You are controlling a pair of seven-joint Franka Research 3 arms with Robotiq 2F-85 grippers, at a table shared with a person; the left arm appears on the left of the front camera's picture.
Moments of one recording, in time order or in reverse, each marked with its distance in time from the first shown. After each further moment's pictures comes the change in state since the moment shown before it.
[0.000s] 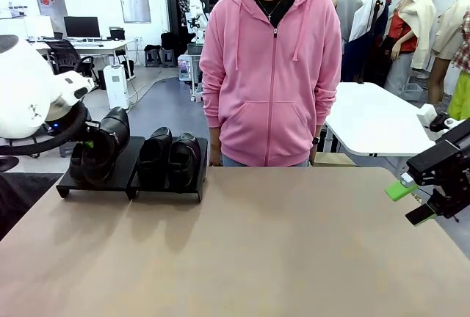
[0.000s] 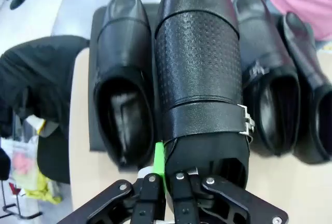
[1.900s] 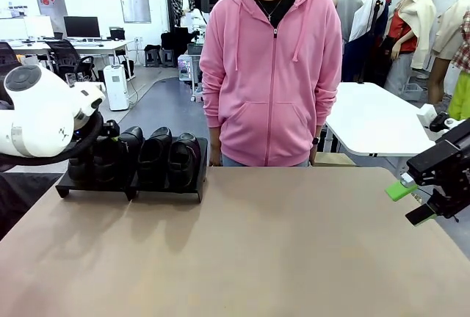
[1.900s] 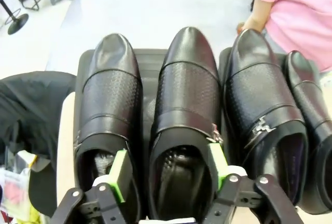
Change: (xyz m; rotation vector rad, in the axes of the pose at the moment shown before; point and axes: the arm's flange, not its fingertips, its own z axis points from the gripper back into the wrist) left arm 0.015 -0.008 -0.055 -0.030 -0.158 0.003; right arm 0.000 0.000 0.000 0.000 0.000 0.000
